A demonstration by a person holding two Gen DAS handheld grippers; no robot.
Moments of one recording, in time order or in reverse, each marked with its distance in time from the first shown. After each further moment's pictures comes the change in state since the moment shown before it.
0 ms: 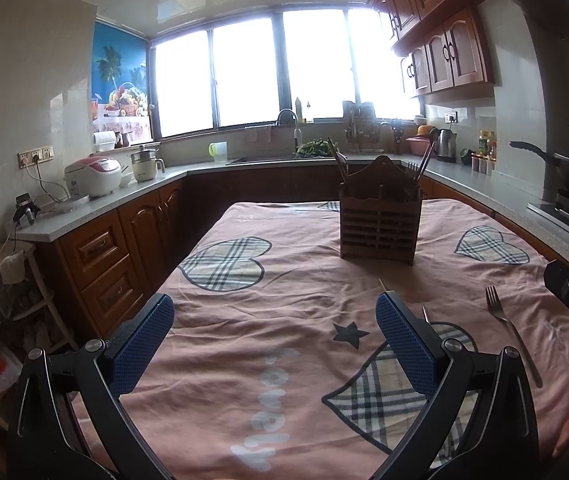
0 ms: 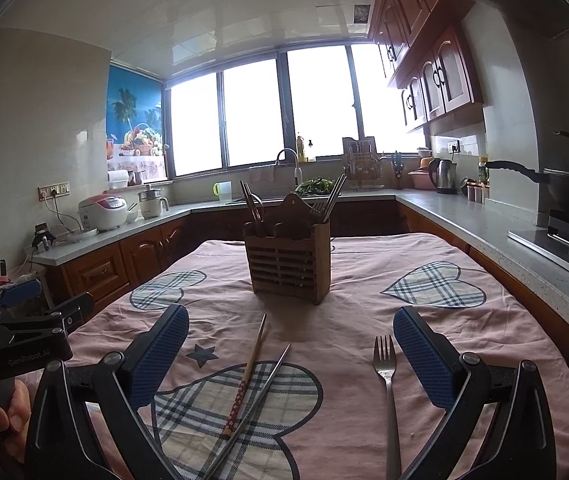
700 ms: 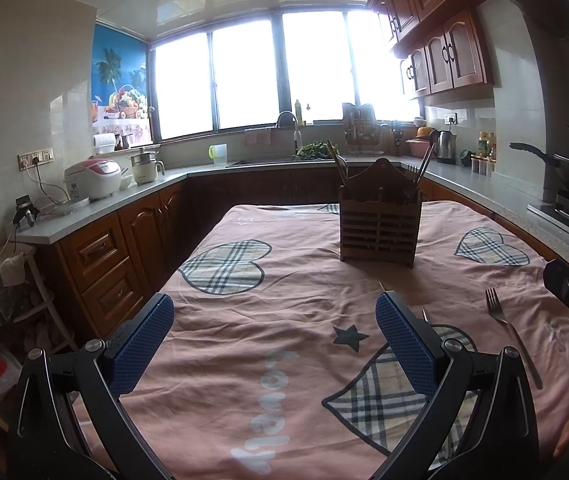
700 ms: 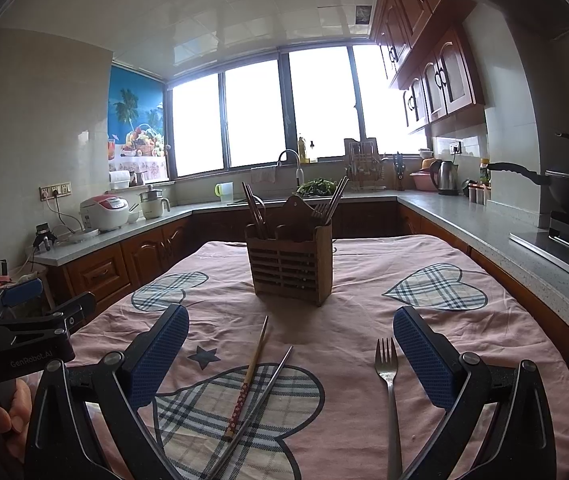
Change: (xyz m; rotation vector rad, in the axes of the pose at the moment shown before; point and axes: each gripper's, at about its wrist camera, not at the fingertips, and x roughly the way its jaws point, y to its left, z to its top) left arm -0.001 0.000 0.003 -0.001 -0.003 -0.002; right arm 0.000 0.002 0.001 -0.002 -0.003 0.001
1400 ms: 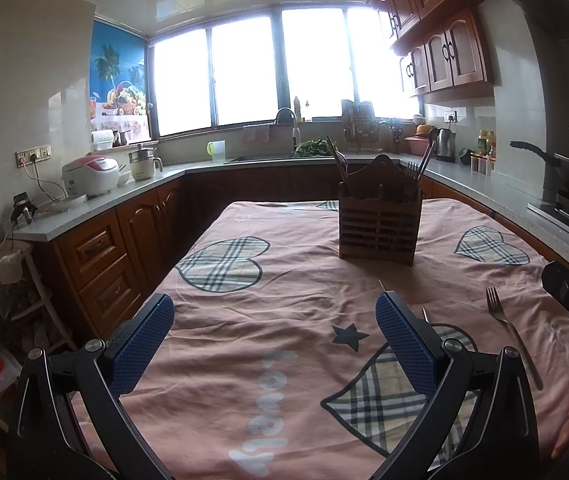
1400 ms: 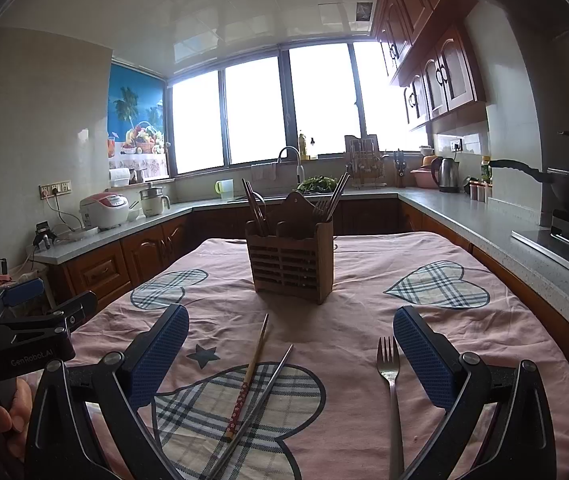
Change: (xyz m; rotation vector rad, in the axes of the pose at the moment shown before) left arm 0.004 0.000 0.000 -0.001 0.006 -0.006; right arm 0.003 0.002 0.002 0.000 0.007 0.004
